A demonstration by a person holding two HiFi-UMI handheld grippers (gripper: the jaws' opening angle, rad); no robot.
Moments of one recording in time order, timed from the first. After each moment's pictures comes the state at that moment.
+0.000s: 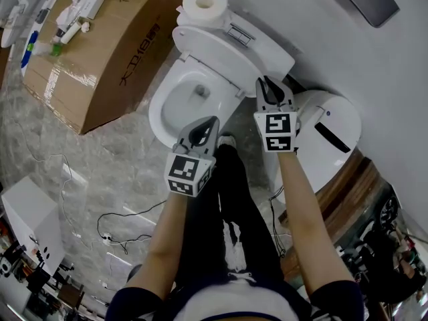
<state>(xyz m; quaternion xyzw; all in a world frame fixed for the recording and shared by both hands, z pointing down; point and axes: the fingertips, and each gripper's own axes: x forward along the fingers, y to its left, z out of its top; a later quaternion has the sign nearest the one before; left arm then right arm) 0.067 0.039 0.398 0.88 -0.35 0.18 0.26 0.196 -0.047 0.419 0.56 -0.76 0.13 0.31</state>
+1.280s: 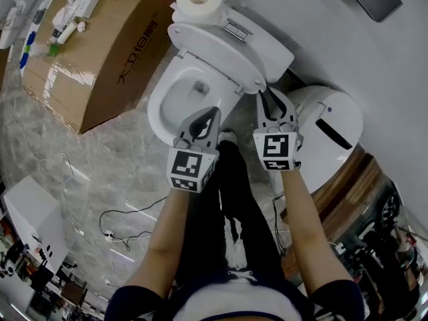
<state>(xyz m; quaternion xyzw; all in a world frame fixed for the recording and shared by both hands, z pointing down) 0.082 0.021 0.390 0.88 -0.36 0.18 0.23 0.195 -0.006 0.406 0.55 -0.76 0.08 0.33</state>
